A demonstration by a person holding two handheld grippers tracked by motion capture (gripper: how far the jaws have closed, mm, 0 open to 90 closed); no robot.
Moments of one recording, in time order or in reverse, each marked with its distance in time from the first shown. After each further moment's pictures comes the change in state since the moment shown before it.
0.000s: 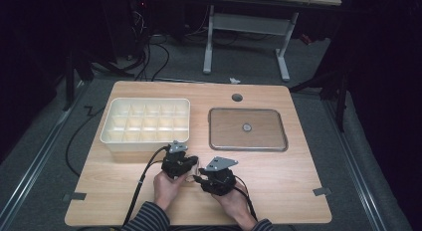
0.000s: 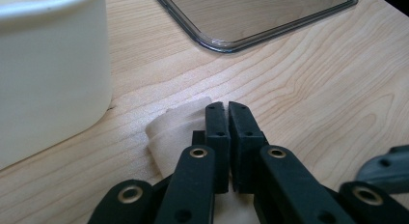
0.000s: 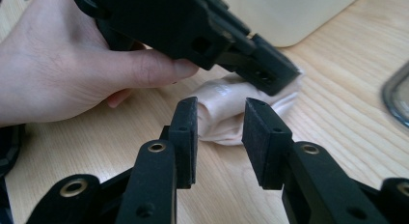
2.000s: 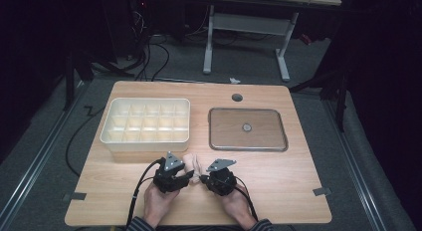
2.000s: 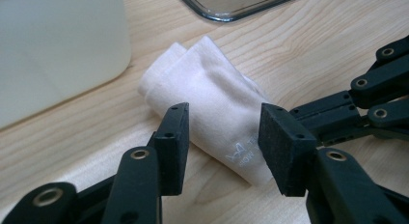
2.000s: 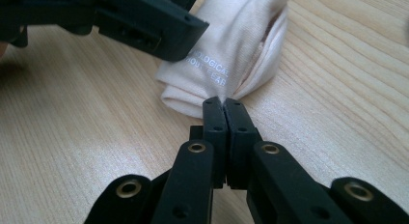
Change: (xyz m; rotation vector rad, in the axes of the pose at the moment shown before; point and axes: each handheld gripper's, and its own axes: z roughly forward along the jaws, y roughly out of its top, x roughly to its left) left arm -0.022 -0.029 -0.034 0.002 0.115 0.087; right arm -0.016 -0.023 0.019 0.104 -0.003 0.044
